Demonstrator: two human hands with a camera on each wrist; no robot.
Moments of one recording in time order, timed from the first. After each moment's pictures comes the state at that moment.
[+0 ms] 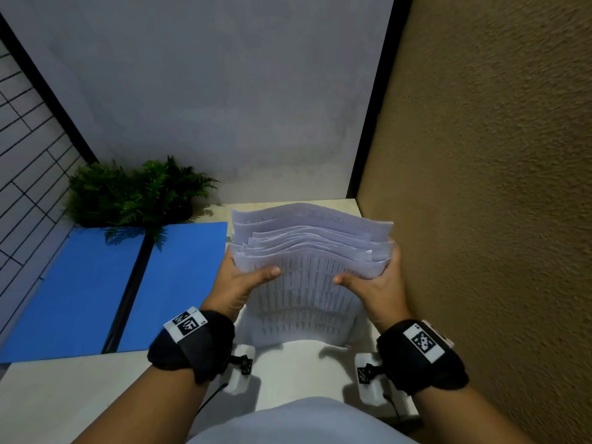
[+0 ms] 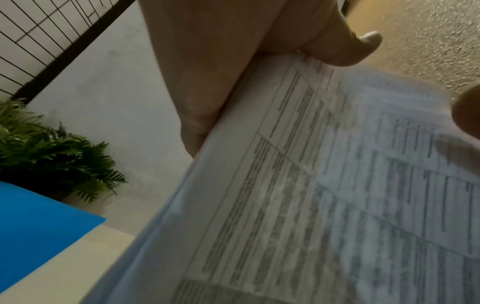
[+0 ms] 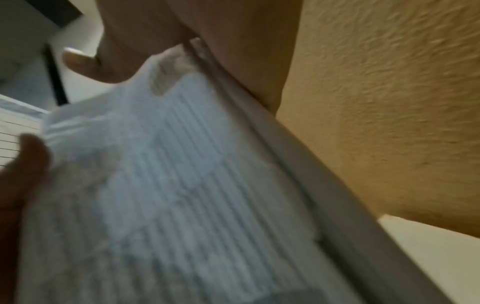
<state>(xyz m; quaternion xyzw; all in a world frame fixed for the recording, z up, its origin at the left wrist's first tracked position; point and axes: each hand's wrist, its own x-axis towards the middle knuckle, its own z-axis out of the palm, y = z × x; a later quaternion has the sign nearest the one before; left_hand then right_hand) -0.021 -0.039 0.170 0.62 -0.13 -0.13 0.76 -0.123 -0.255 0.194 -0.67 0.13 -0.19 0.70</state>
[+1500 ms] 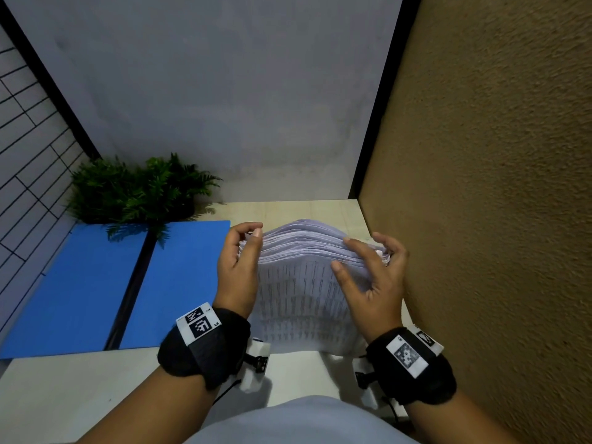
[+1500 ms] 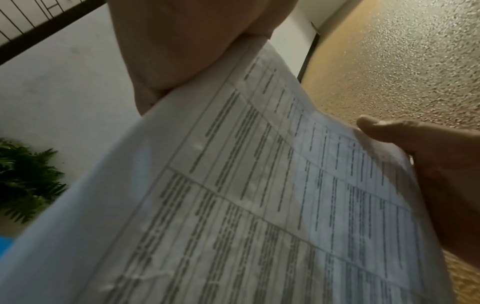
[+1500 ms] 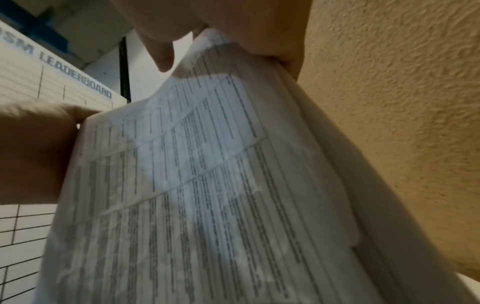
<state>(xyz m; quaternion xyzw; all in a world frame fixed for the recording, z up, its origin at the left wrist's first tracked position) -0.029 -0.051 0.195 0.68 -0.06 0.04 0.73 -0.122 -0.235 0.186 -0.83 0.08 -0.36 0.41</state>
